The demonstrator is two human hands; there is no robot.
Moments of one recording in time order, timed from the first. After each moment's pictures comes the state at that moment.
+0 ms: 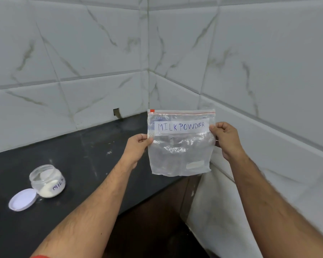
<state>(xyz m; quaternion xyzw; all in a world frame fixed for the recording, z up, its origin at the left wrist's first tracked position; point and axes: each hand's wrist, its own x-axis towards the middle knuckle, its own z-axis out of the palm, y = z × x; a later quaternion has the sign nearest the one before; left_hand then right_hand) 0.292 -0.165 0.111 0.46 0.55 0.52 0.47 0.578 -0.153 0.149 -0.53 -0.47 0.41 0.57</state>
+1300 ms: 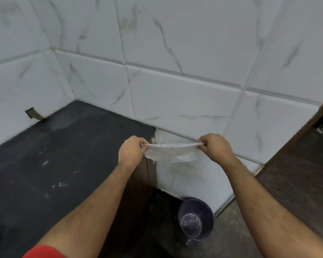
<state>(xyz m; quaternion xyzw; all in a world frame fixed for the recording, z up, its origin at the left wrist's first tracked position) 0.404 -0.187 0.043 0.80 0.52 0.21 0.20 0.666 -0.312 0.061 -0.82 -0.54 0.09 0.16</state>
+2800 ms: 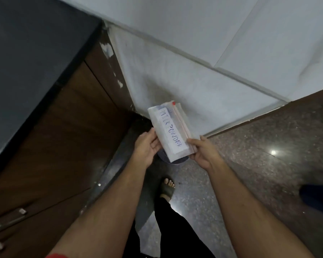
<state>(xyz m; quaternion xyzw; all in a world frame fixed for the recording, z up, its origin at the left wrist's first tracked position) 0.546 -0.302 -0.238 0.14 0.57 0.21 0.78 0.714 -0.398 -0.227 -0.63 0.11 0.59 0.49</state>
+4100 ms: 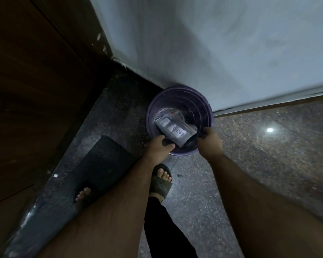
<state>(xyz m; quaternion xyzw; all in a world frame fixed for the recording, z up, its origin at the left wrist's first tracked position) 0.584 -0.355 -0.612 0.47 0.58 -0.12 0.65 0.748 -0.424 -0.611 -0.90 -0.18 0.38 0.07</state>
